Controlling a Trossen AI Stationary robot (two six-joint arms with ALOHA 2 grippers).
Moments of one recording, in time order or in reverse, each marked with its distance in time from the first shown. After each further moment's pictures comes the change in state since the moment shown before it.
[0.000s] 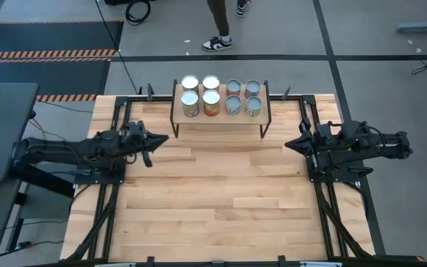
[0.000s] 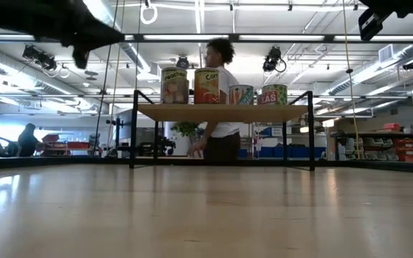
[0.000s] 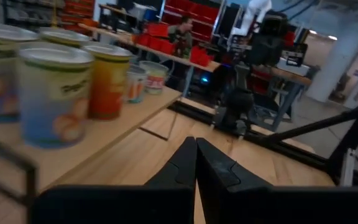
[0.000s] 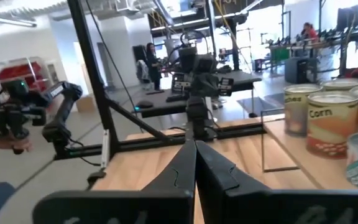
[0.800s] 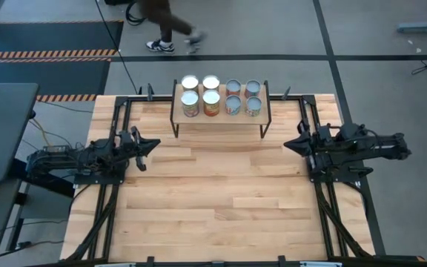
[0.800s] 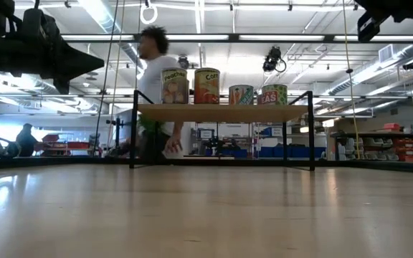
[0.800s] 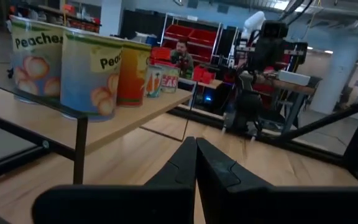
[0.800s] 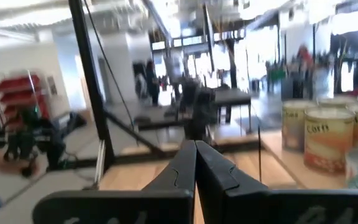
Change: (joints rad) left arm 0.029 -0.454 -0.312 -0.040 -0.007 0.100; right arm 0.000 -0.032 -0.079 0.124 0.007 -0.037
